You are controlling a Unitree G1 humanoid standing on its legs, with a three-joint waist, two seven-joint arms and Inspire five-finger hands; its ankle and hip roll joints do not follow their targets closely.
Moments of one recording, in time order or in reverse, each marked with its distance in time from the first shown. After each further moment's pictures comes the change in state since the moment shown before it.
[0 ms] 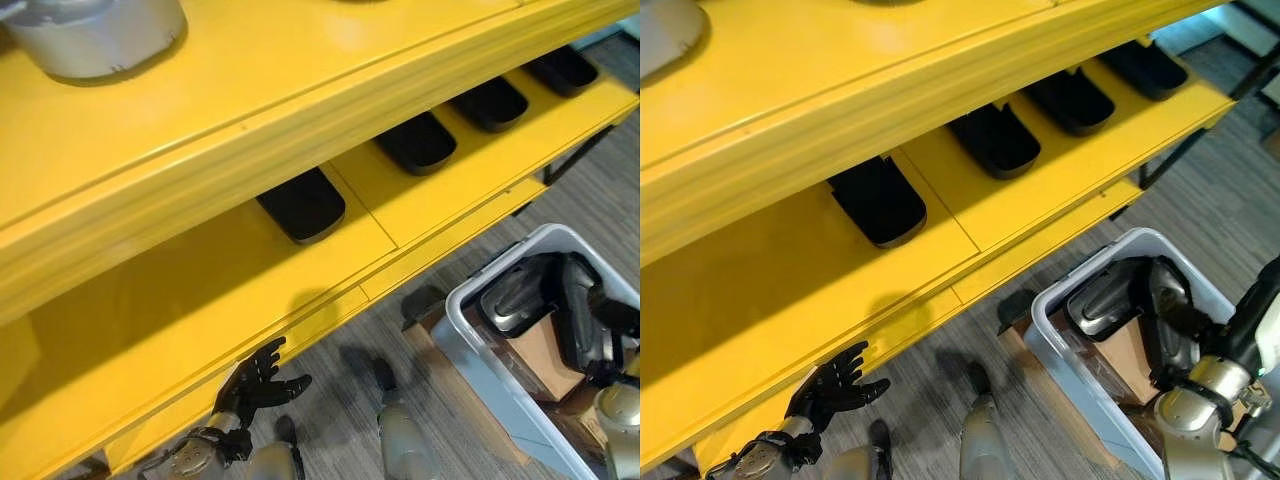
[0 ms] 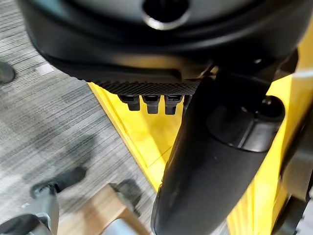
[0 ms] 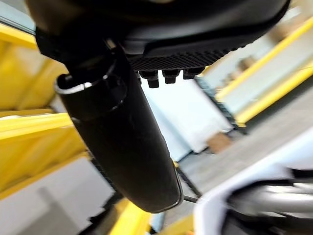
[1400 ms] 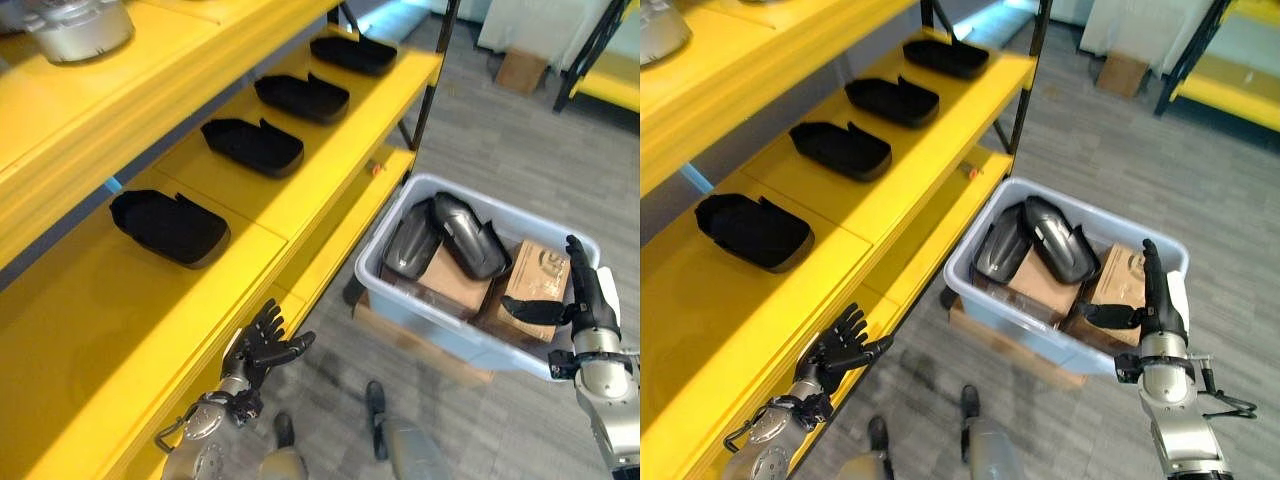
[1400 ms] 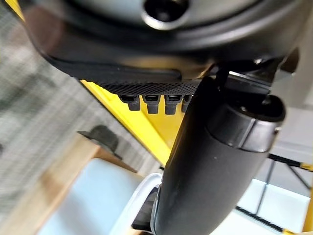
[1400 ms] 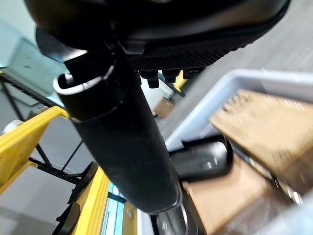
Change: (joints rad) left arm -0.146 -0.009 0.013 -0.071 -0.133 0.053 0.071; right arm -0.075 -0.097 0.147 0.034 0.291 0.074 0.349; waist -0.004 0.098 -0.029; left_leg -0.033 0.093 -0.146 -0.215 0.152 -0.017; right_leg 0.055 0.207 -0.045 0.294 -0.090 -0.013
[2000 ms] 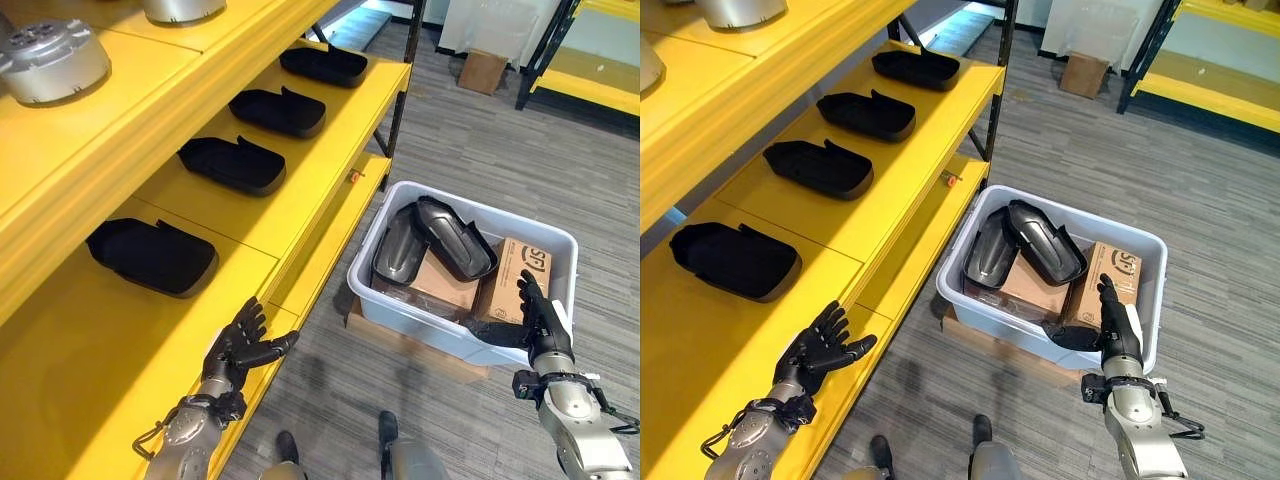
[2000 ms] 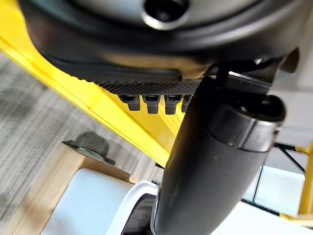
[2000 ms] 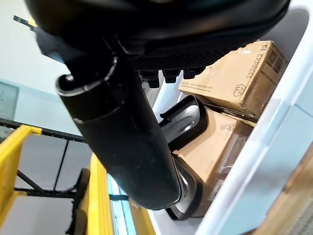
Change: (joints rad) left arm 0.020 0.008 0.069 -0.013 0.046 -0.007 -0.027; right arm 0.034 0.097 0.066 0.015 0.119 -0.009 0.027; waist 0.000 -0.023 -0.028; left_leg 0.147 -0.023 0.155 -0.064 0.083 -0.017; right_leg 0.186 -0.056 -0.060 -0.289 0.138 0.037
